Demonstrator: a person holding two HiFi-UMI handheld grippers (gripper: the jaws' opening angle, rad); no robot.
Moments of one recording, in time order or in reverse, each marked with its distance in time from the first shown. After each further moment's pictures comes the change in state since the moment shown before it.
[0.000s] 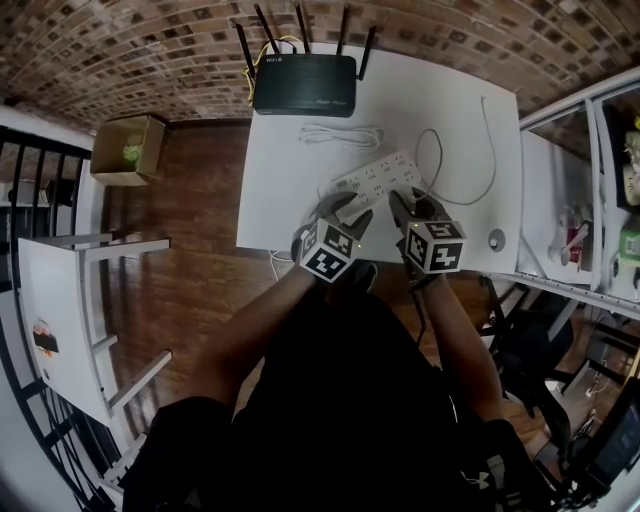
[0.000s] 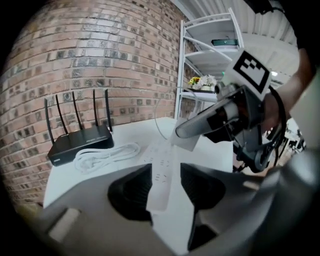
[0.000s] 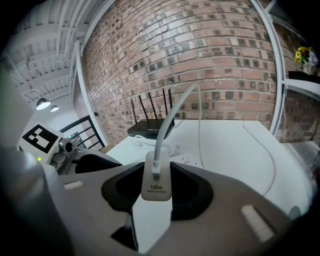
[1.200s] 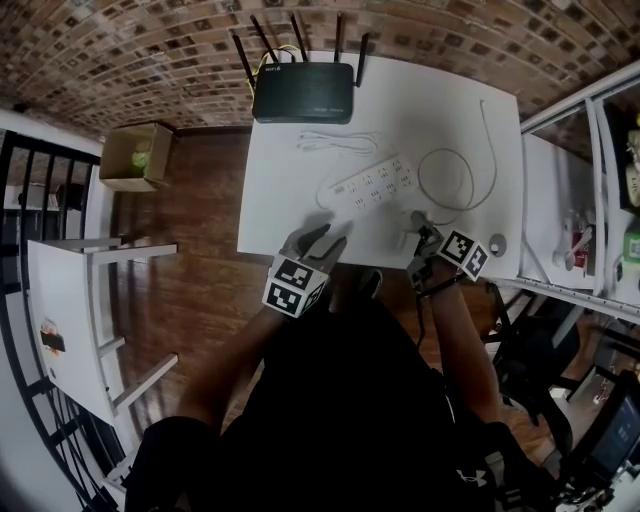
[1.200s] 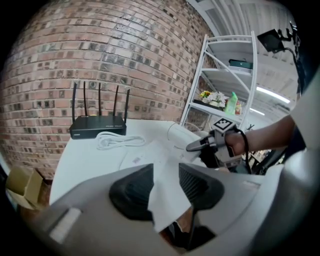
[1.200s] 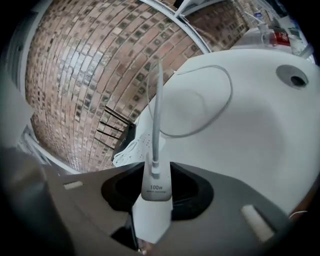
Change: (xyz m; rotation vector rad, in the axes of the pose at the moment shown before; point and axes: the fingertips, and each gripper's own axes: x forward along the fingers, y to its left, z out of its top) left arm -0.080 -0.012 -0.009 -0.269 -0.031 -0.001; right arm -0.011 -0.080 -0.083 0.830 -0.023 0.038
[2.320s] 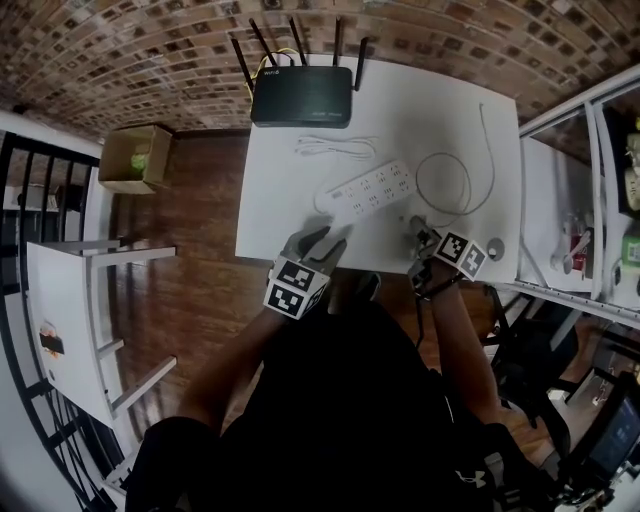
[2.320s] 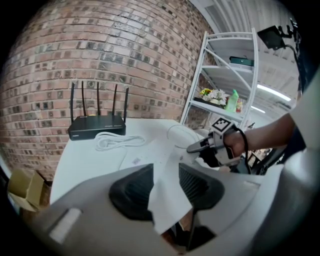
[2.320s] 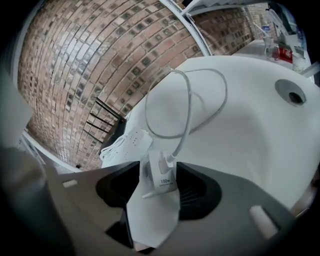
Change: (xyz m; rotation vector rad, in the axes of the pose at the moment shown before) left arm 0.006 0.002 0.003 0.021 0.010 0.007; right arm 0.003 -0.026 -0.001 -0.068 0.046 -0.125
